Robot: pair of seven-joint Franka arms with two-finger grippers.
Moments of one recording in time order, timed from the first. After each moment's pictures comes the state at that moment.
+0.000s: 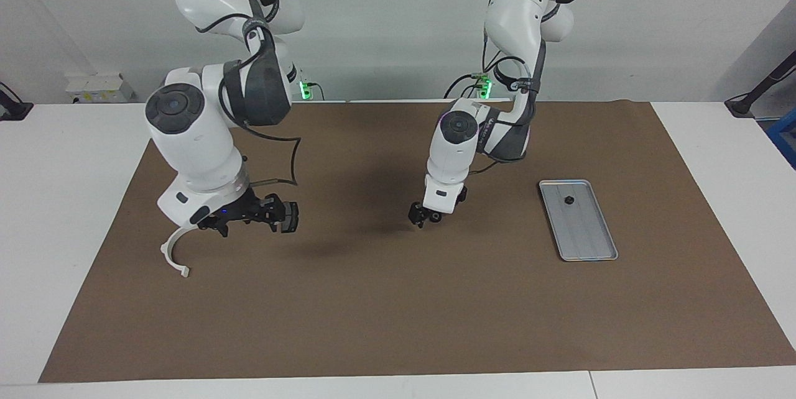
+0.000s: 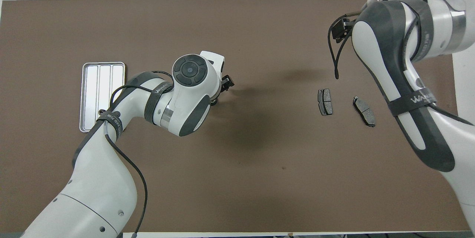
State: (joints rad) left arm -0.53 0.47 -0.06 -1.76 -0.01 2.27 -0.99; right arm 0.08 0.48 0.05 -1.24 -0.06 1.75 -0.02
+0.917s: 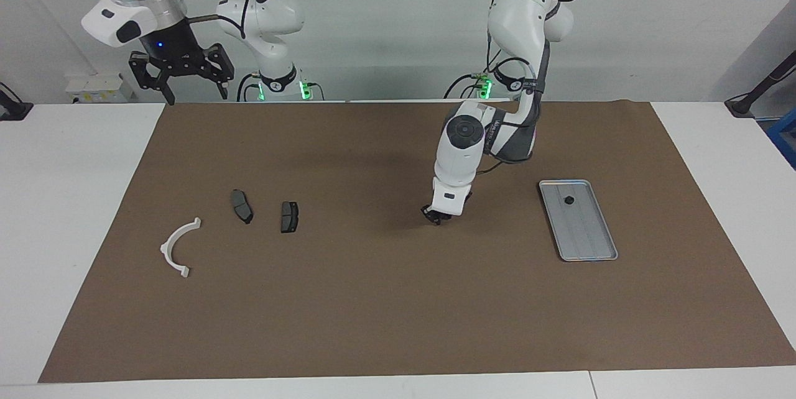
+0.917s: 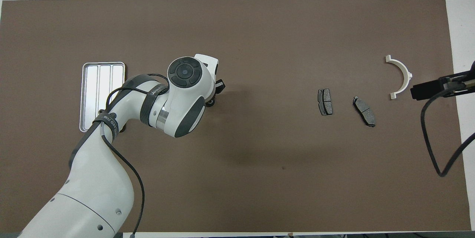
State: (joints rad) left arm -0.52 0.45 -0.04 -1.75 0.00 2.20 -0.99; right arm 0.05 -0.08 -0.02 -1.57 -0.02 1.49 -0.12
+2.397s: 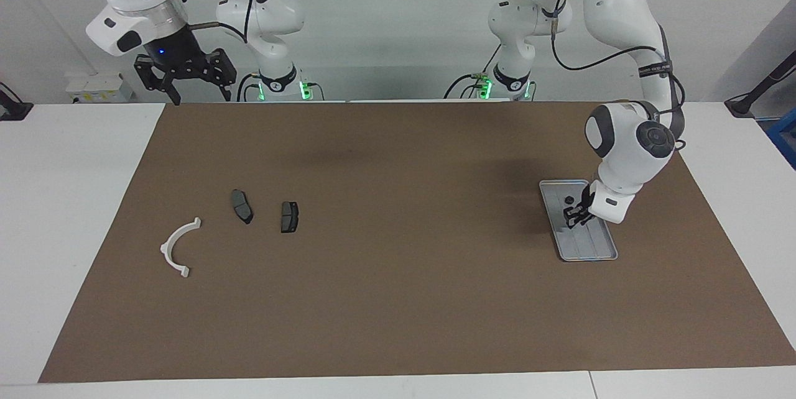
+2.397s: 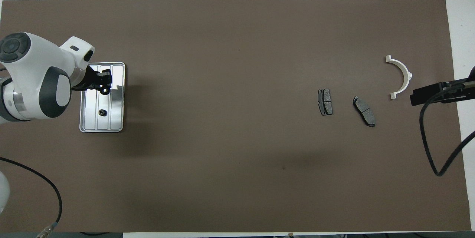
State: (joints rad) left arm 0.01 0.33 -0.03 -1.90 0.00 2.23 -0.23; right arm 0.05 -0.08 -0.02 -1.59 0.00 1.48 -0.05
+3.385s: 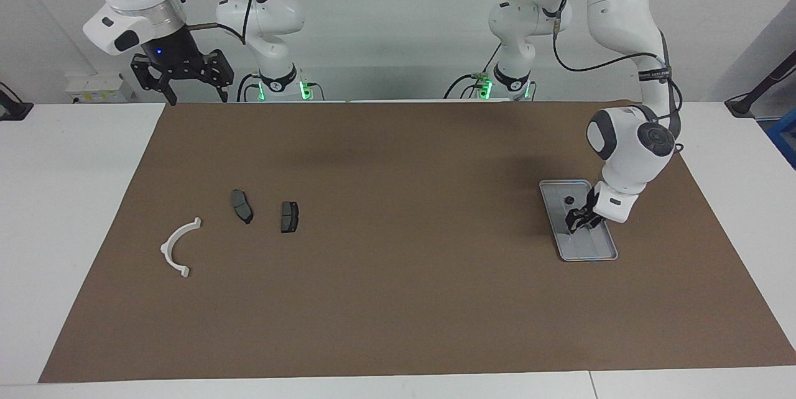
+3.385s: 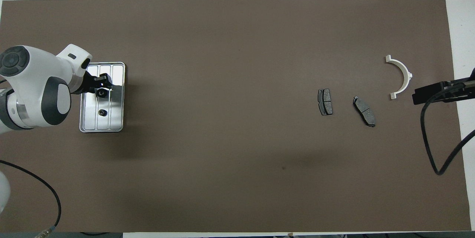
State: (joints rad) left arm 0.04 0.33 -0.04 -1.94 0.00 2.29 -0.17; right arm 0.05 -0.08 -0.02 -1.59 -0.02 1.48 -0.05
